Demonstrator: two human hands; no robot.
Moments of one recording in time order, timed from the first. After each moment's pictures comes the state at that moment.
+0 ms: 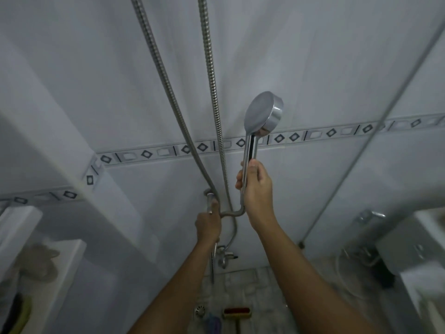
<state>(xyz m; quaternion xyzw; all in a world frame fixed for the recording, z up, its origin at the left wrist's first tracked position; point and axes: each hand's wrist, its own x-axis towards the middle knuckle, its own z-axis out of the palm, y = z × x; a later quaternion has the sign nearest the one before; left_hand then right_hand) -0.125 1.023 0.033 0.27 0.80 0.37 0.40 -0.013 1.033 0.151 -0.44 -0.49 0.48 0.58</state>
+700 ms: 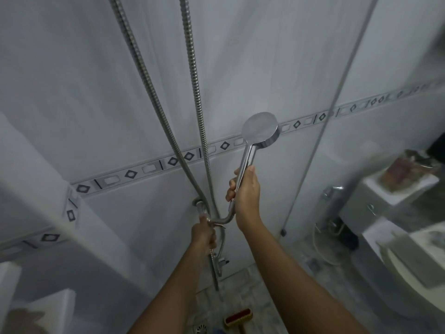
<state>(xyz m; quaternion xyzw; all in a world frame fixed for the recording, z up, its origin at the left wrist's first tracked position) -0.159 1.031 0.016 0.23 0.67 0.37 0.61 -0.053 1.022 0.139 -0.46 -0.29 0.49 0.68</state>
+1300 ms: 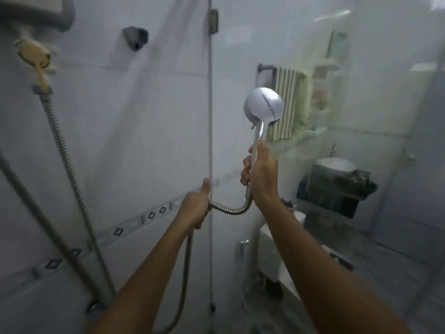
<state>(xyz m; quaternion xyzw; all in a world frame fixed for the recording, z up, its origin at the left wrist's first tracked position) 0.067 1.010 0.304 0.66 0.47 0.32 0.49 0.190 0.928 0.369 -0.45 -0.36 0.19 0.79</state>
